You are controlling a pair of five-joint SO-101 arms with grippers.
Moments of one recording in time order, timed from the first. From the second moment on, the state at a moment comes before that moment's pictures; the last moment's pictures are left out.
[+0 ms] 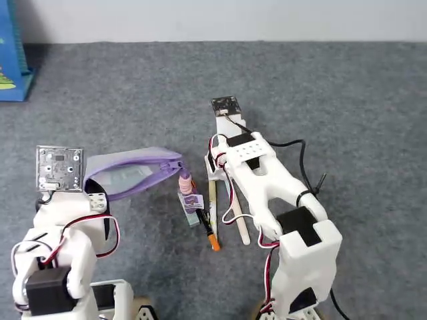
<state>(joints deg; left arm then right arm) -12.0 -76.0 45.8 82.4 -2.8 -22.0 21.5 12.4 50.2 -9.7</state>
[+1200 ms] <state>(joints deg) -12.0 -76.0 45.8 82.4 -2.8 -23.1 -46.6 41.8 63.6 0.0</state>
